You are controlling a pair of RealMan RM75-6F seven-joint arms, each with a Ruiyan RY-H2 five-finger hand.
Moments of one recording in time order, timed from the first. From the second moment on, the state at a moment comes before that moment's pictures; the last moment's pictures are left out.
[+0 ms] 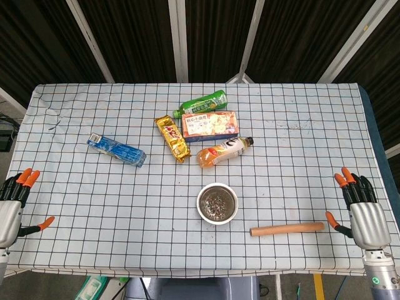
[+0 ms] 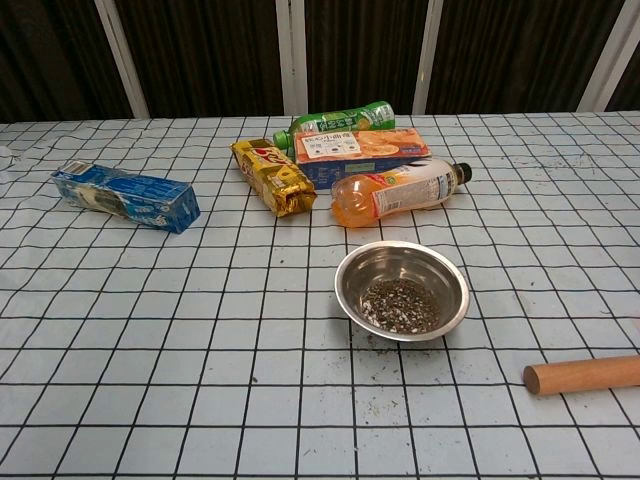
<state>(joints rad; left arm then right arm) -0.07 -1.14 -0.04 -1.66 1.50 1.51 0.02 0.11 -1.17 0.05 -1.58 -1.58 1.56 0.02</state>
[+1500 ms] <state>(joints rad) -0.08 -1.13 -0.04 -1.66 1.50 1.50 0.01 0.18 -1.44 -0.09 -1.53 -1.77 1.31 -0.34</state>
